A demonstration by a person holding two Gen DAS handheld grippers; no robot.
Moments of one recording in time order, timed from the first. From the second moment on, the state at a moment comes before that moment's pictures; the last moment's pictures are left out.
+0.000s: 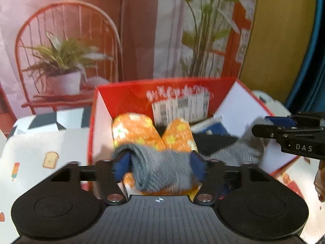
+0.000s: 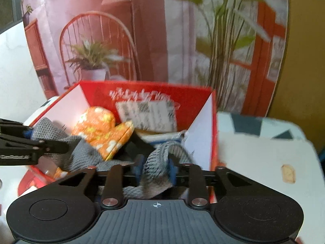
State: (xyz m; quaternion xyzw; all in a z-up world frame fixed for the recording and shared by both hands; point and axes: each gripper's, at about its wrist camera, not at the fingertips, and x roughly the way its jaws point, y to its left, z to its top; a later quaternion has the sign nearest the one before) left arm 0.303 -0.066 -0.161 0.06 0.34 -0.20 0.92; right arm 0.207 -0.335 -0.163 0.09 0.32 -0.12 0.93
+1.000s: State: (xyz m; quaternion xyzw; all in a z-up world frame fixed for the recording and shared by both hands) left arm 0.152 0.009 -0.183 -0.01 0.29 -0.17 0.94; right arm 0.087 -0.248 -0.195 0.14 0.20 -0.11 0.96
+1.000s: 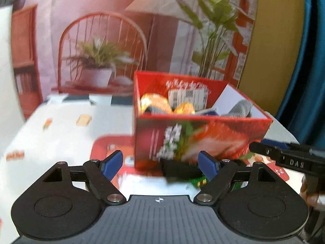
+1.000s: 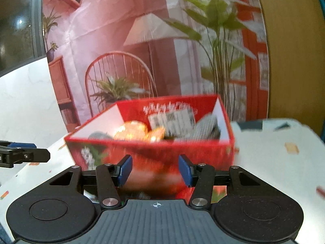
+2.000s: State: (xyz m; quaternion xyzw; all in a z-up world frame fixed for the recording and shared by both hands) left arm 0.131 0.054 -0.255 -0.08 0.42 -0.09 0.90; right arm 0.049 -0.247 -0.267 0.18 0.28 -0.16 0.93
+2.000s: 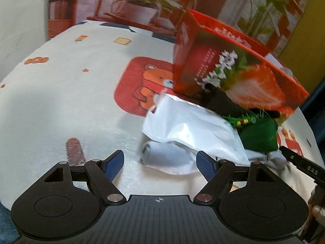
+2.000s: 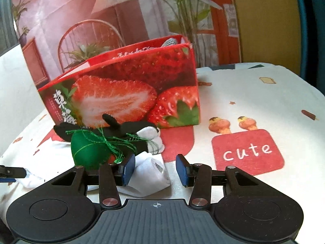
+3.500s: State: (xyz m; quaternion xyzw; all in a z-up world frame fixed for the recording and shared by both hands) left arm 0.117 0.042 -0.230 -0.04 0.33 -0.14 0.93; right arm 0.037 -0.236 -0.243 0.20 0.23 -0.09 0.95
